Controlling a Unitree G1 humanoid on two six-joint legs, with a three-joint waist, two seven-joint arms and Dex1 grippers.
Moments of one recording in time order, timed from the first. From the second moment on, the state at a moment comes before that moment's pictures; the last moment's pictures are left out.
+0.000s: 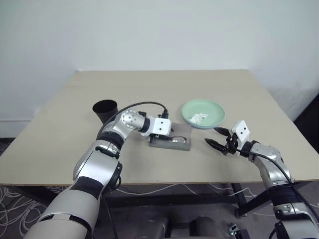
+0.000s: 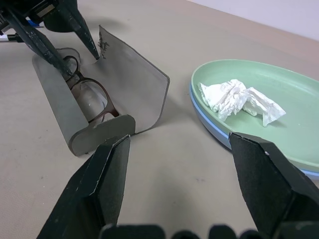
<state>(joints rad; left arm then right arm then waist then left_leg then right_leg) -1.07 0.33 -0.36 1.25 0.33 -0.67 -1.09 -0.34 -0.46 0.03 0.30 0.20 0.05 0.85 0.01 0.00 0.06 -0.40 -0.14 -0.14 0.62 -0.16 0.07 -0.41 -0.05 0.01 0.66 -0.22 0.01</state>
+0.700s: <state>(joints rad) -1.18 0.27 -0.36 1.33 0.45 -0.44 -0.64 -0.34 -0.46 0.03 0.25 0.21 0.06 0.85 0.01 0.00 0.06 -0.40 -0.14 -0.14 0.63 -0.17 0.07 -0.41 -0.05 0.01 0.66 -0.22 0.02</state>
